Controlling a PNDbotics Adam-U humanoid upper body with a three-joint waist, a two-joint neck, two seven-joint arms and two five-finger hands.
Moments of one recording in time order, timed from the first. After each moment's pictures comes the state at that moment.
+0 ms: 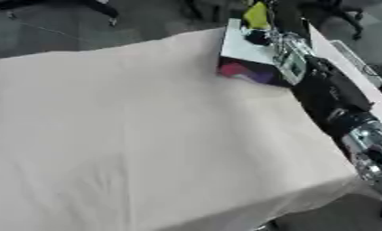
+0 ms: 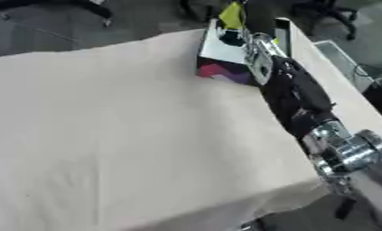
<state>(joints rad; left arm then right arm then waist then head) -0.40 0.43 0.11 -1.67 0.32 -0.09 -0.21 -0.84 -0.59 -0.03 -0.67 0.85 0.18 -0.36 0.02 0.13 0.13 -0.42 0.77</state>
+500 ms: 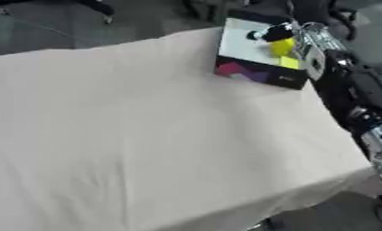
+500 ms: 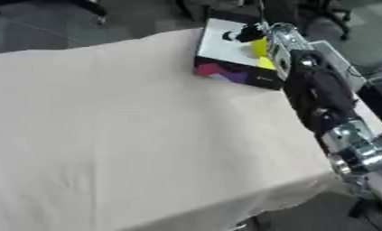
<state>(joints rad) -0.46 0.51 0.13 -1.55 0.04 -0.10 -0.19 -0.69 -0.64 0.01 -1.16 1.08 0.11 -0.24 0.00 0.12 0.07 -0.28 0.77</state>
